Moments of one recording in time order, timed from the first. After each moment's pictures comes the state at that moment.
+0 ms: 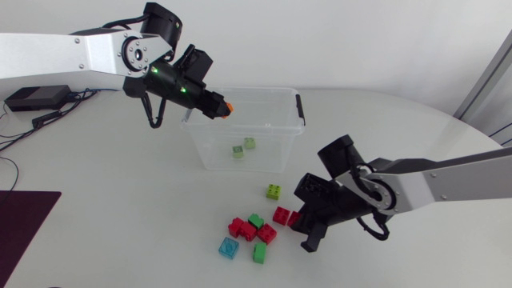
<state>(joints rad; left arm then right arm) -0.33 1.88 1.54 -0.49 0.35 0.29 0.48 1.63 0.68 -0.20 -0.28 -0.48</state>
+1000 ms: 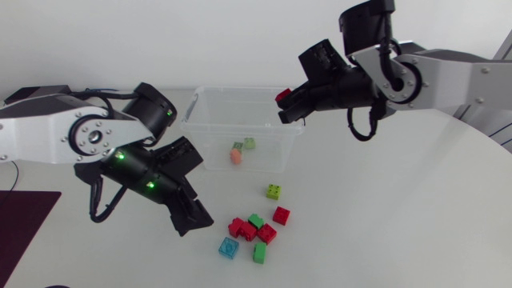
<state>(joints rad) -0.49 1.49 0.96 -0.74 0.32 0.40 0.43 1.62 1.20 -0.14 -0.16 -0.25</state>
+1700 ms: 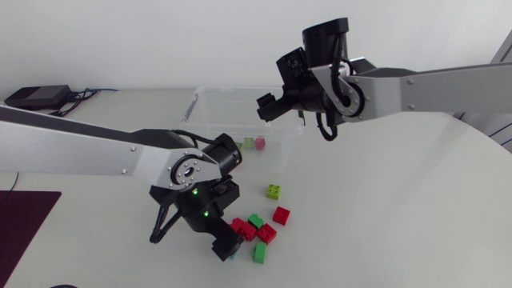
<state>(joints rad) -0.71 1.80 1.03 -0.74 0.13 0.06 0.50 1.77 1.24 0.07 0.09 -0.20</state>
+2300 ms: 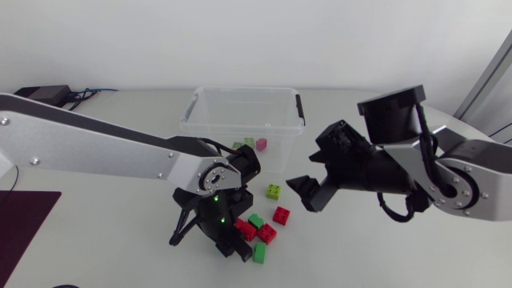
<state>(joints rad) -0.77 1.92 1.10 -0.77 0.12 0.03 0.51 1.28 0.70 -0.15 -0.15 -0.27</state>
